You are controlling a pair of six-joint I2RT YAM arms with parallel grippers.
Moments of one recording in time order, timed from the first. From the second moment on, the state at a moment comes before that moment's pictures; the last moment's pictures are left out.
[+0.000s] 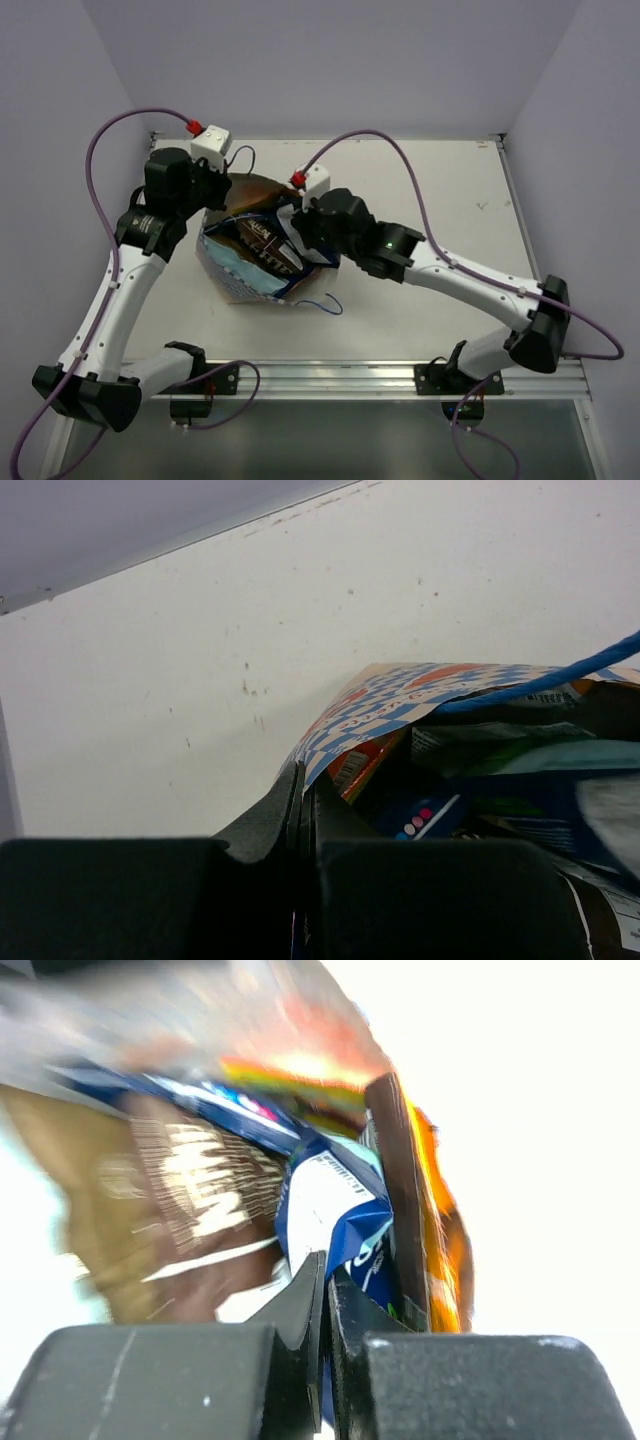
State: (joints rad) left arm -0.25 1.10 1.26 -0.56 0.11 0.09; right arm 1.03 1.49 1.36 -0.27 0.26 0.21
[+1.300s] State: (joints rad) left arm -0.26 1.14 1.26 -0.46 0.16 0.11; right arm 0.43 1.24 1.20 -0.45 0.05 0.59
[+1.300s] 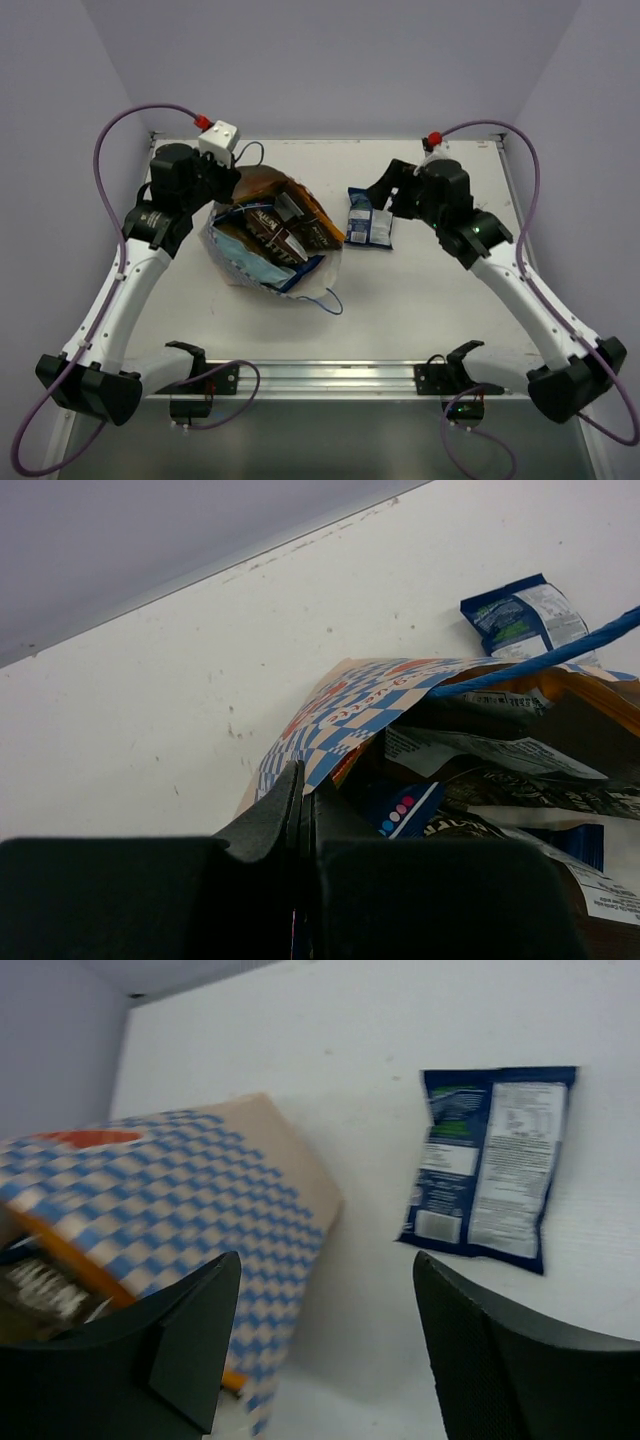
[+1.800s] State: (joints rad) left arm -0.29 1.11 1.22 -0.44 0.10 0.06; right arm 1.02 1.18 1.13 -0.48 0.06 0.85
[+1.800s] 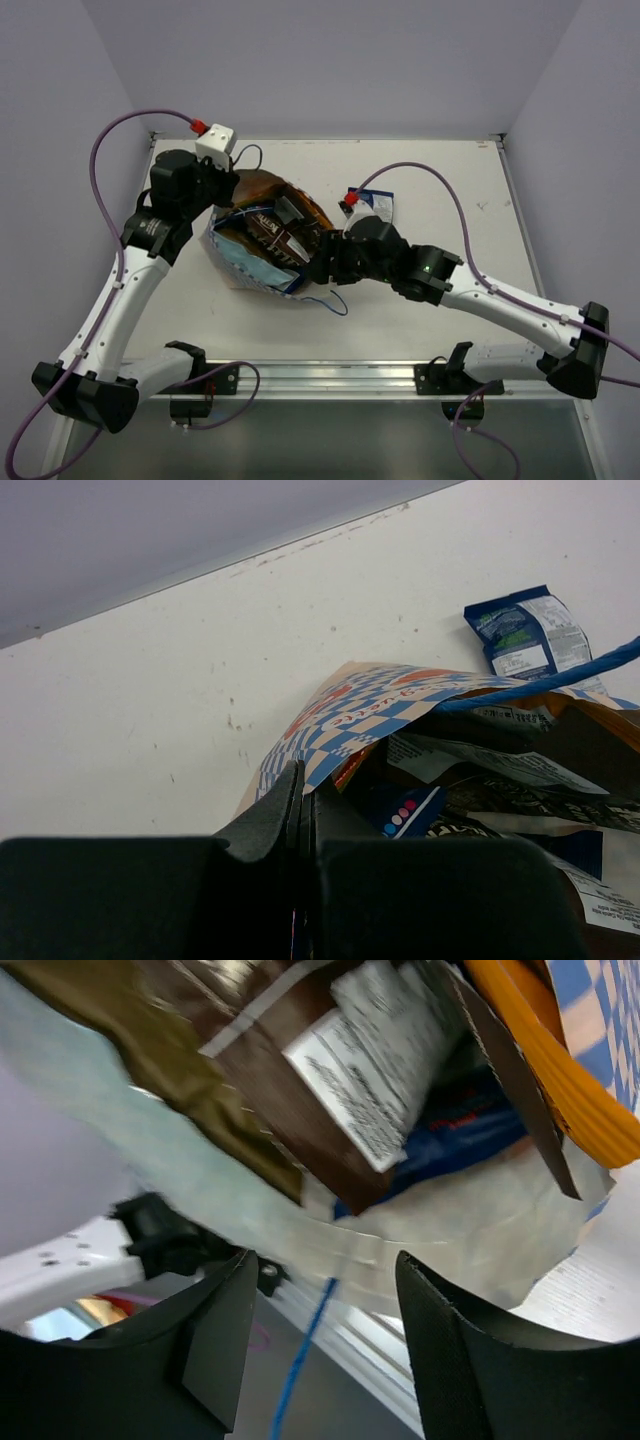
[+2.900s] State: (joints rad) left arm -0.31 1.02 1.16 -0.44 0.07 -0.07; right arm 0.98 1.58 1.12 -0.39 0.20 0.97
